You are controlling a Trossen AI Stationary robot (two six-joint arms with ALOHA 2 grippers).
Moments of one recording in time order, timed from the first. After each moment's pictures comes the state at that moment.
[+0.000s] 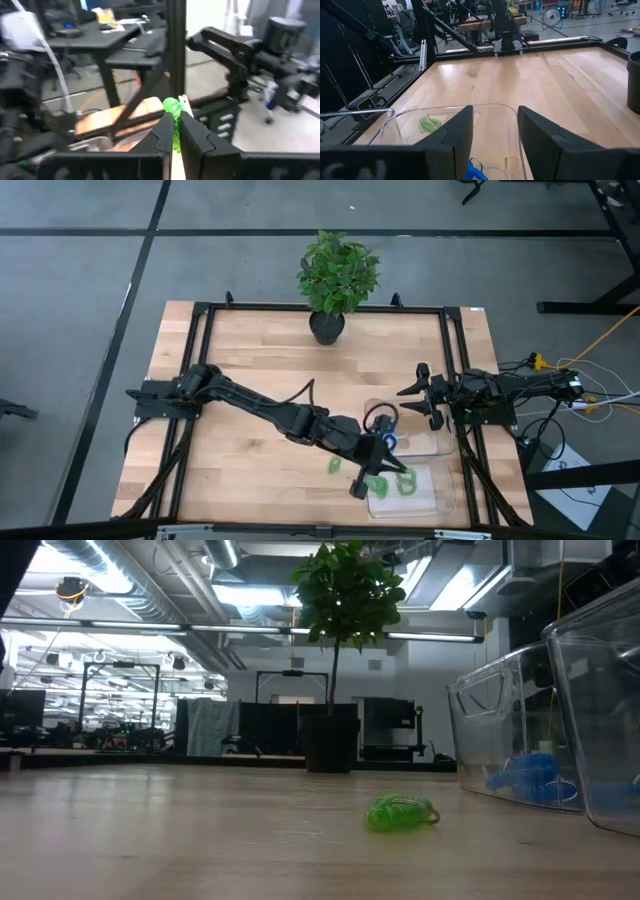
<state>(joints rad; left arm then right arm) -0.34 2.13 1.97 0.00 -0.01 0.07 0.12 0.12 0.01 0.01 -0.01 0.13</state>
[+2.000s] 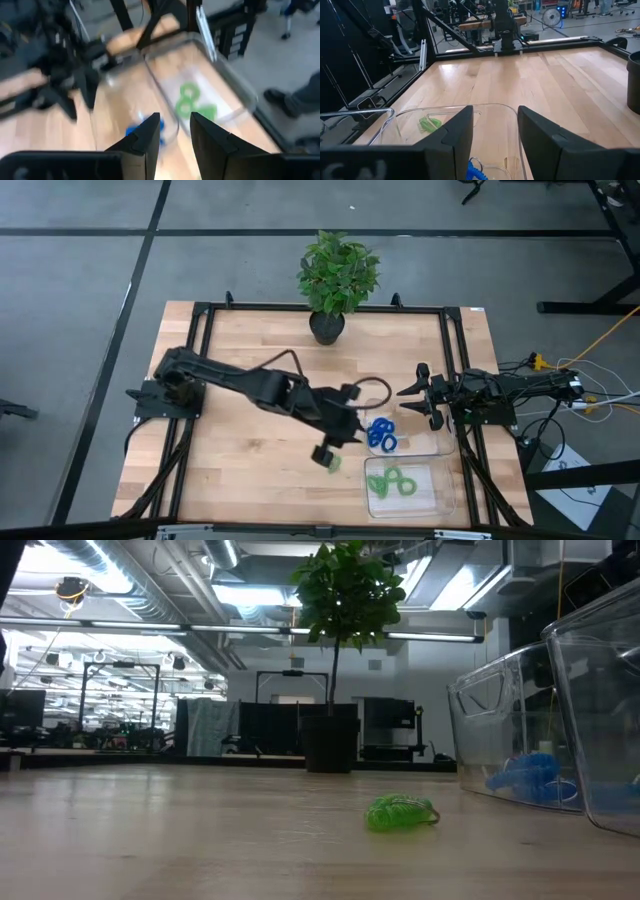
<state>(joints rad) -0.27 1.90 1.97 -0.66 -0.03 0.19 0.12 0.12 0.01 0.01 -0.01 0.13</state>
